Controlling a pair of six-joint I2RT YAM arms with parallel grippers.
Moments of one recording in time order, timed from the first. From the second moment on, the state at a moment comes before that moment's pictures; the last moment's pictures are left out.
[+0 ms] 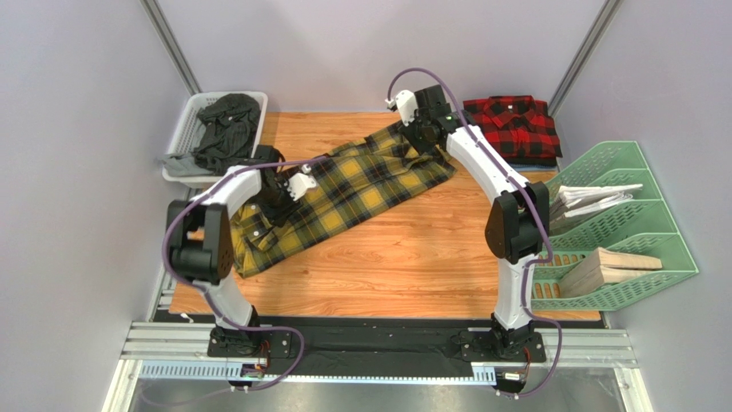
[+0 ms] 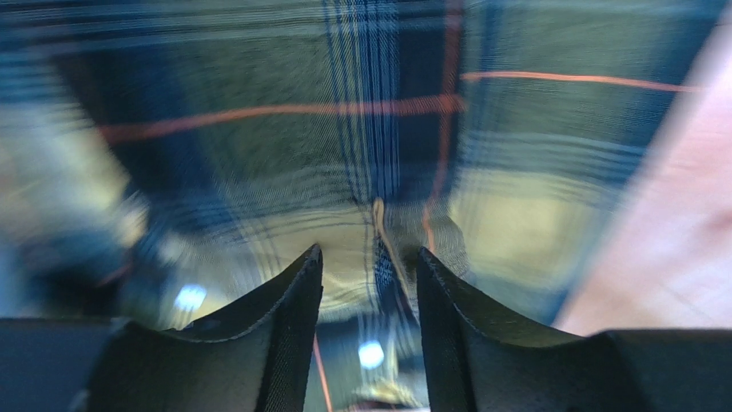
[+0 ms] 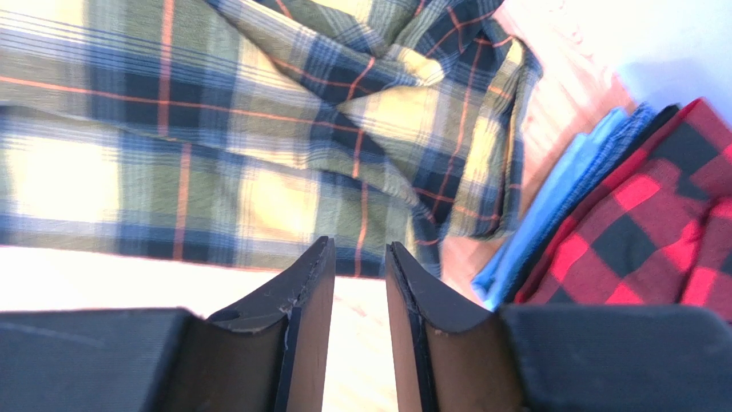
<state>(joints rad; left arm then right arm) -0.10 1.69 1.18 -0.82 0.20 0.88 0.39 2.05 1.92 -0.70 0.02 -0.44</state>
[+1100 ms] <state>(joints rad) -0.41 1.77 1.57 -1.12 0.42 0.64 0.29 2.36 2.21 -1.05 -0.10 -0.33</state>
